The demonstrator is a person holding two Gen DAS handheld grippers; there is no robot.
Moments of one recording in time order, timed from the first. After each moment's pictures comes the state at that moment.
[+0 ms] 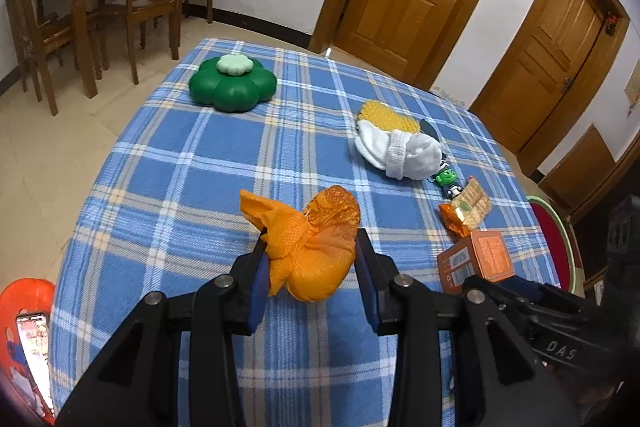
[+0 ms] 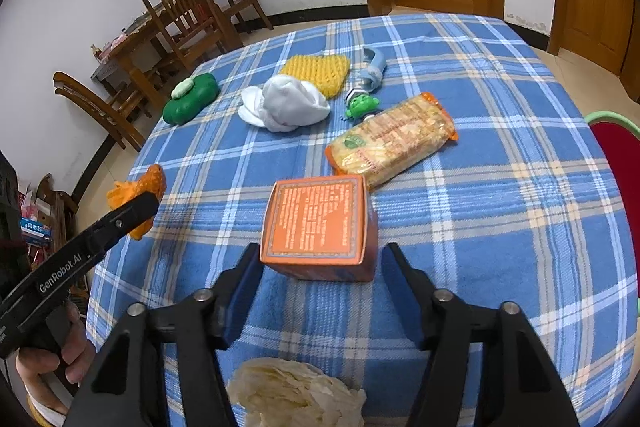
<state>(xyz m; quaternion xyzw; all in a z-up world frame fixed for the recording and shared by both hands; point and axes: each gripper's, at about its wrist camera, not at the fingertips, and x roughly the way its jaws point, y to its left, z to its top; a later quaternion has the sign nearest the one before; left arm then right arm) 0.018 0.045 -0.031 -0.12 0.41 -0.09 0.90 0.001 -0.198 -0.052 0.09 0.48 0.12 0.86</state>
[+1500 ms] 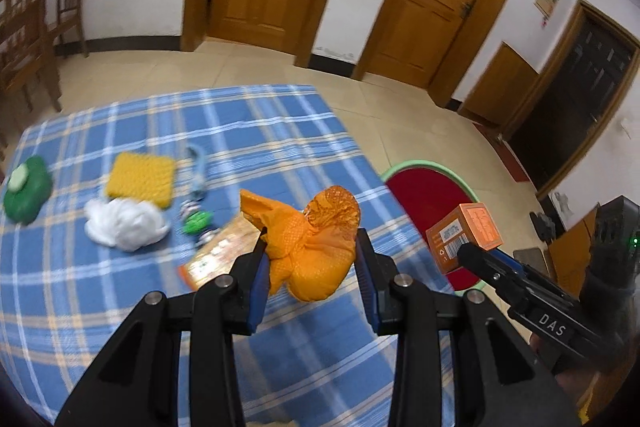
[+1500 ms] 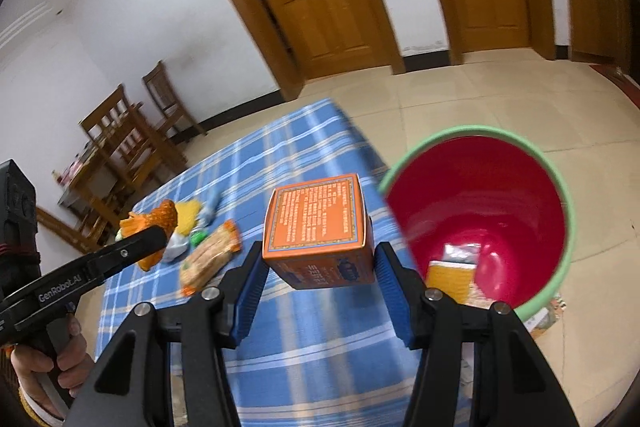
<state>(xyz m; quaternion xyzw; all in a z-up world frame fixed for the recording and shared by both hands) 0.048 -0.170 0.037 -0.02 0.42 -0.28 0.86 -0.051 -0.399 0.004 0.21 0.36 -0.03 0.91</state>
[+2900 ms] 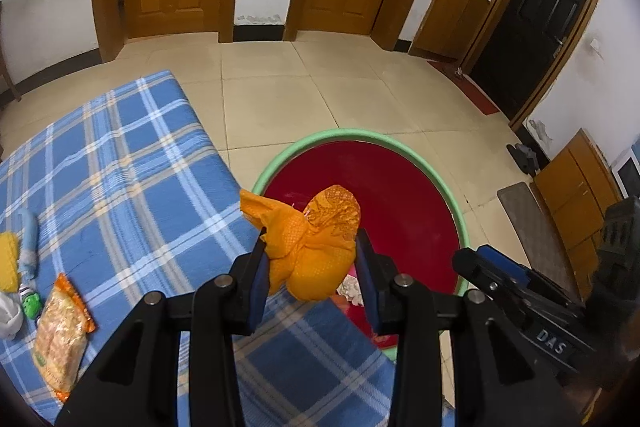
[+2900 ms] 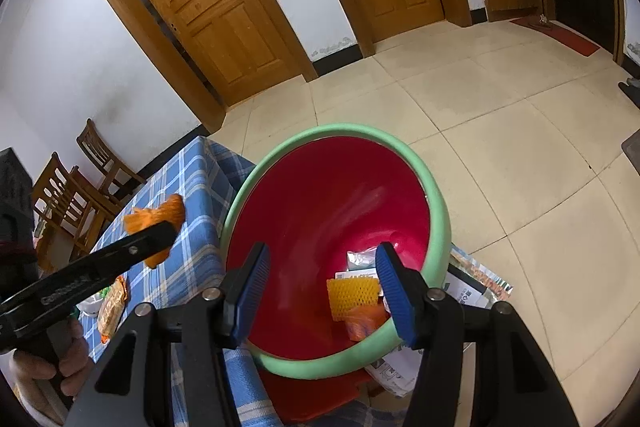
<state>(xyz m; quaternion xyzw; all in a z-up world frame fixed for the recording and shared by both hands) 0.066 -0.346 -0.007 0.07 0.45 -0.37 0.81 -0.079 -0.520 -0.042 0.29 0.35 -0.15 0.88</state>
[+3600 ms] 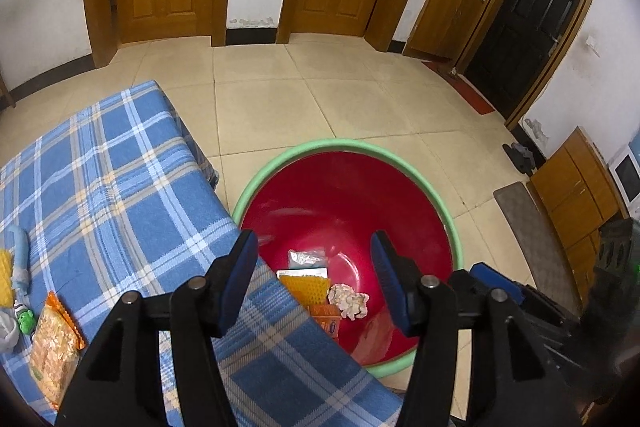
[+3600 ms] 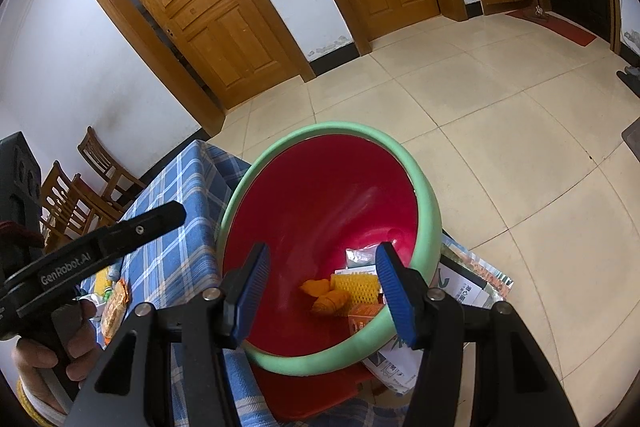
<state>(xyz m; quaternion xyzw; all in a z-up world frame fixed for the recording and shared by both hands) 0.070 -0.360 0.000 0.07 0.44 -0.38 0.81 -0.085 -0.529 -0.049 0.30 0.34 -0.15 0.88</state>
